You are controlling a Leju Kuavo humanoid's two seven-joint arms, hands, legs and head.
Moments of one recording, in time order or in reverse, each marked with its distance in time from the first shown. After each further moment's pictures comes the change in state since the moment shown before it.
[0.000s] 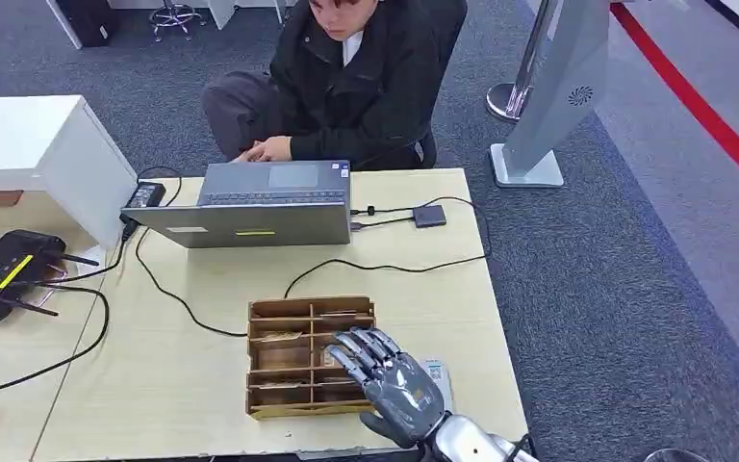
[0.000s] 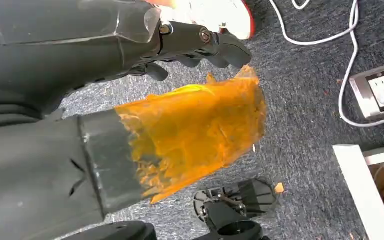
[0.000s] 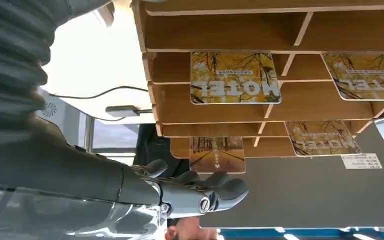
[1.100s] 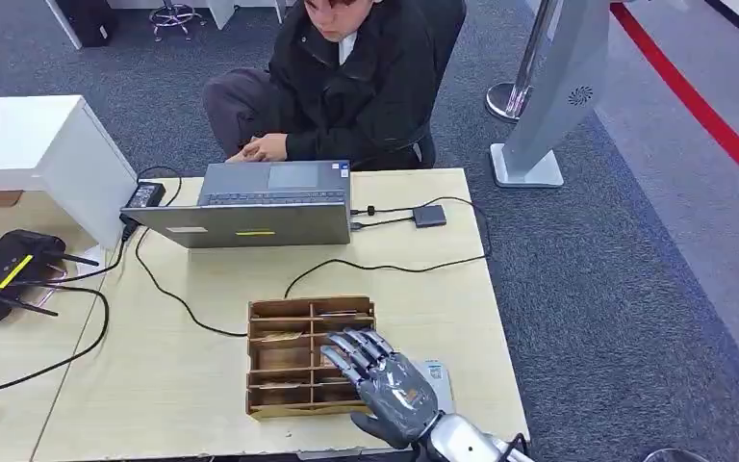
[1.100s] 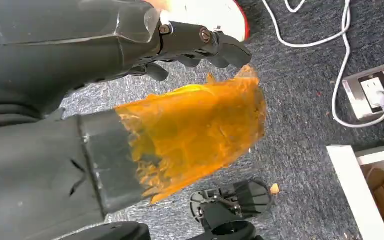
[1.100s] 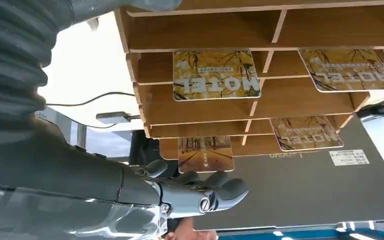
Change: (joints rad) left arm -0.011 -0.001 0.000 0.000 -0.008 0.000 0.000; right arm -0.009 0.018 0.008 0.011 -0.046 -0.006 -0.028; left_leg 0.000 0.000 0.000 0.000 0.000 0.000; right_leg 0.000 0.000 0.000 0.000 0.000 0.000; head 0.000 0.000
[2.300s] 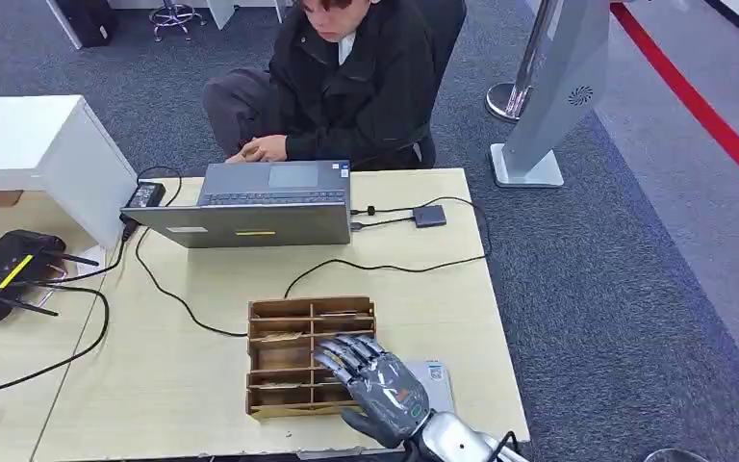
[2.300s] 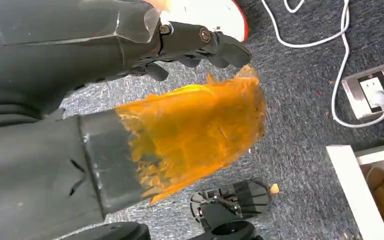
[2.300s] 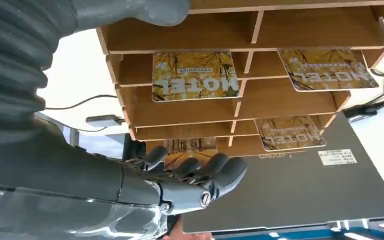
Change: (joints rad) left arm 0.000 0.000 0.000 0.000 -0.003 -0.001 0.000; right arm -0.019 0.029 0.012 0.034 -0.018 -0.004 -0.019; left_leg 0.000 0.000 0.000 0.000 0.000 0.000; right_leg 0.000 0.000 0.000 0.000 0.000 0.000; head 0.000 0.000
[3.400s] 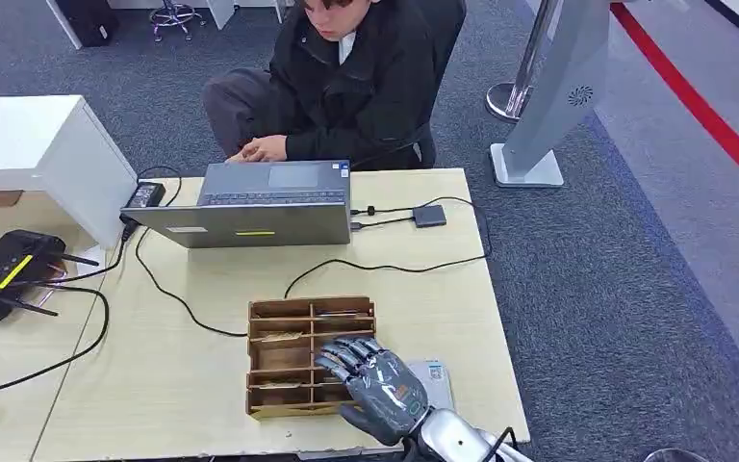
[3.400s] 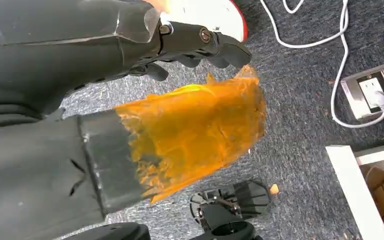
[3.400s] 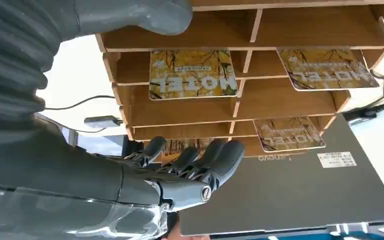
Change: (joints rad) left arm 0.000 0.000 0.006 0.000 -0.006 0.001 -0.003; right arm -0.012 0.000 0.004 -0.003 -0.012 0.027 0.004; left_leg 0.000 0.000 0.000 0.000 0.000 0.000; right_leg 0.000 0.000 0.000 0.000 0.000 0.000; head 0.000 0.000
